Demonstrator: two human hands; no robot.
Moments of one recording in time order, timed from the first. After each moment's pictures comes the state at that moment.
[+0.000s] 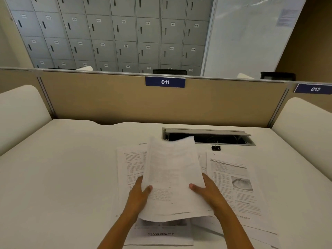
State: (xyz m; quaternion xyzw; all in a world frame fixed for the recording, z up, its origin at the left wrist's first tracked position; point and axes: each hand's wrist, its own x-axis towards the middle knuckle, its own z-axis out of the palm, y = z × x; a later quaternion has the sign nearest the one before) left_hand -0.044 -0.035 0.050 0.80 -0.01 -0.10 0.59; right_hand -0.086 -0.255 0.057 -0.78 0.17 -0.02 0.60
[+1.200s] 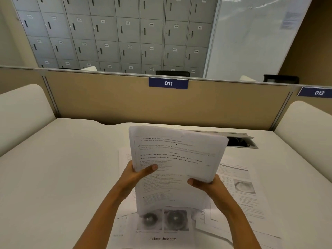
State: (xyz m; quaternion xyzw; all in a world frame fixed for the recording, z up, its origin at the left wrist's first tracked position) left_hand -0.027 -0.013 0.121 0.68 -0.16 -0.11 0.71; right_hand -0.093 -0.250 0.097 -0.70 0.01 -0.04 0.71
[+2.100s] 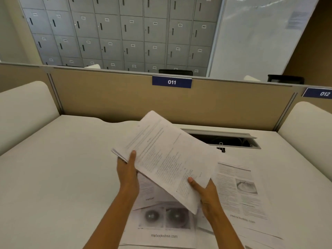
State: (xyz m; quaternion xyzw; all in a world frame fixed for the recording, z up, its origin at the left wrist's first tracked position) left_hand -0.020 -0.026 0.104 0.50 0.09 0.09 0.85; right_hand -0.082 -0.229 0.043 -0.61 0.16 -0.12 0.76
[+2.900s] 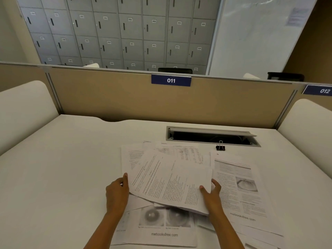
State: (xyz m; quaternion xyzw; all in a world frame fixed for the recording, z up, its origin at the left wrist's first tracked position) left_hand -0.015 0.019 0.012 0.86 0.11 0.10 0.49; right_hand -0.082 -0.251 0.004 -0.70 0.31 -0.08 0.64
